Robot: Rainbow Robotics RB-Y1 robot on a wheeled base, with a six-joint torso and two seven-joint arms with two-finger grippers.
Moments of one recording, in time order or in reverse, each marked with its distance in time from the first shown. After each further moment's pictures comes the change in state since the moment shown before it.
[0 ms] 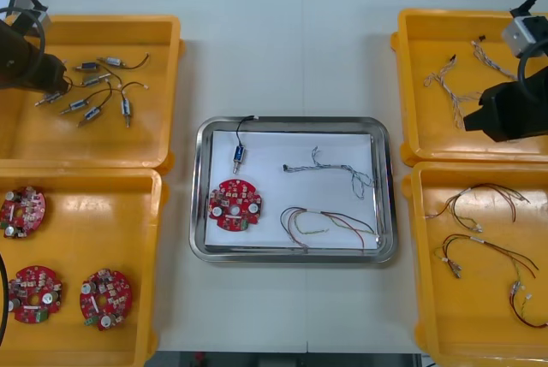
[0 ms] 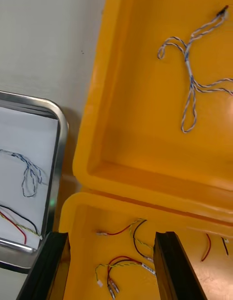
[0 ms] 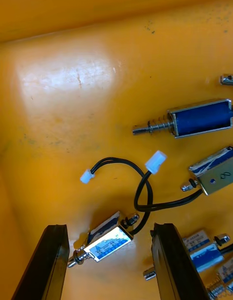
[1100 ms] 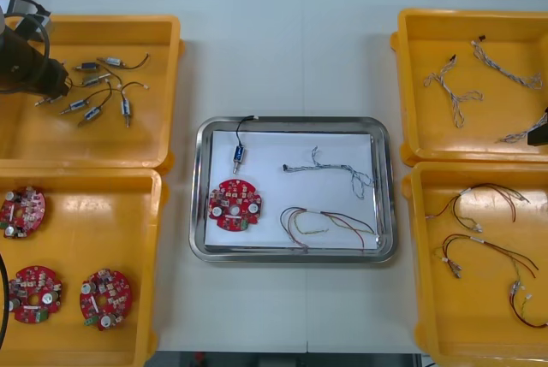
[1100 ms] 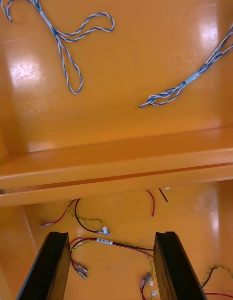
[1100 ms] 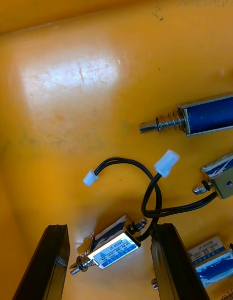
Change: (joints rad) right arm 0.075 -0.081 -0.135 0.195 0.027 0.000 -0.084; left arm 0.000 -0.006 -0.024 0.021 -0.015 -0.034 0.000
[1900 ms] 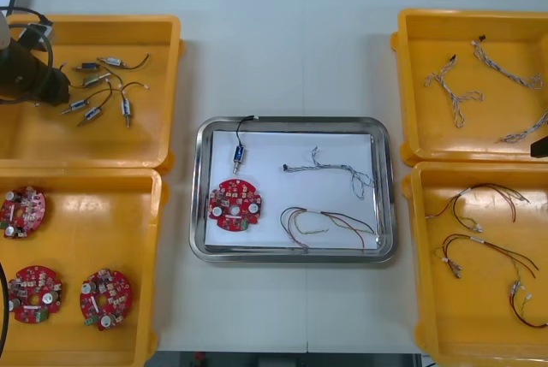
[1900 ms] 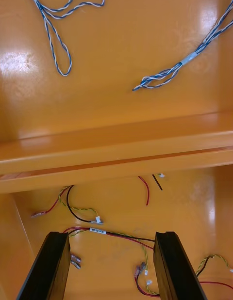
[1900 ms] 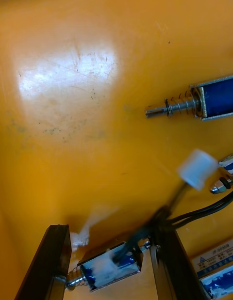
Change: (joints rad) right arm 0.044 -0.015 0.000 -0.009 -0.024 0.000 0.000; left arm 0.036 -0.009 0.000 -0.006 -0.003 -0.033 0.000
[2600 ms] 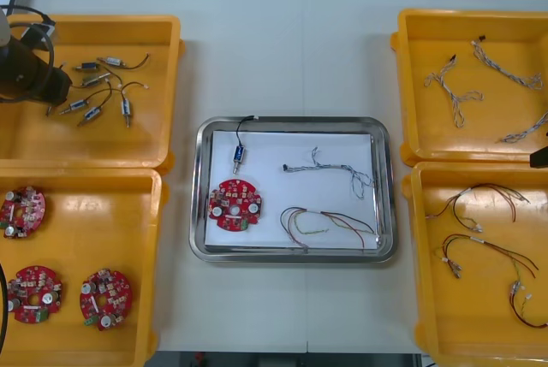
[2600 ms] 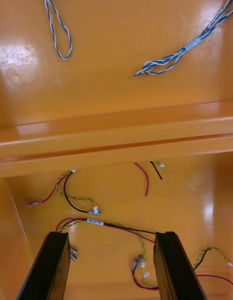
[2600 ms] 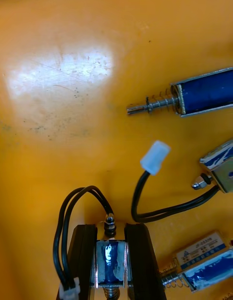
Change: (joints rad) right arm 0.047 -0.001 -0.002 -0.055 -0.012 0.000 0.000; left arm 0.002 0.000 0.000 -0.026 0.016 0.041 0.000
